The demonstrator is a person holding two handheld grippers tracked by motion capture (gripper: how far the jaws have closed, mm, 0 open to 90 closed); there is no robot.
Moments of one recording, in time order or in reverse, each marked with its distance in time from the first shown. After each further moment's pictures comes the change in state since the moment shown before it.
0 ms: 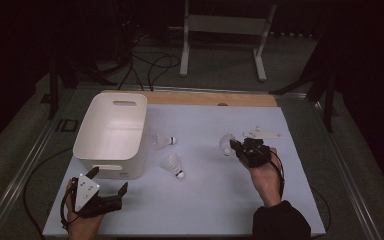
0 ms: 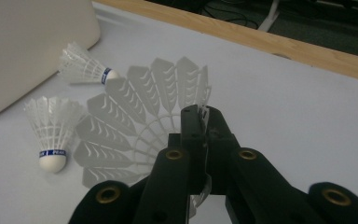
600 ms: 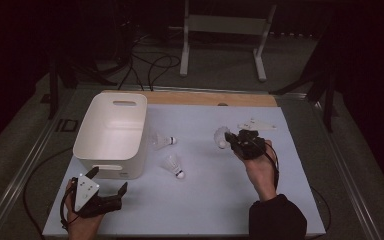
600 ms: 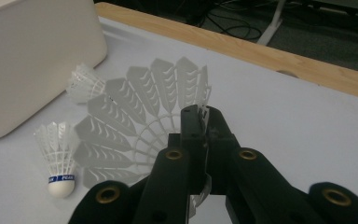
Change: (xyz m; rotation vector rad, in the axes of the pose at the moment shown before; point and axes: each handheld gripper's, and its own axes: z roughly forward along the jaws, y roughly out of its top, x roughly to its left) left arm 0.000 0.000 0.000 0.001 0.001 0.002; right arm 0.006 0.023 0.007 -0.019 0.012 0.003
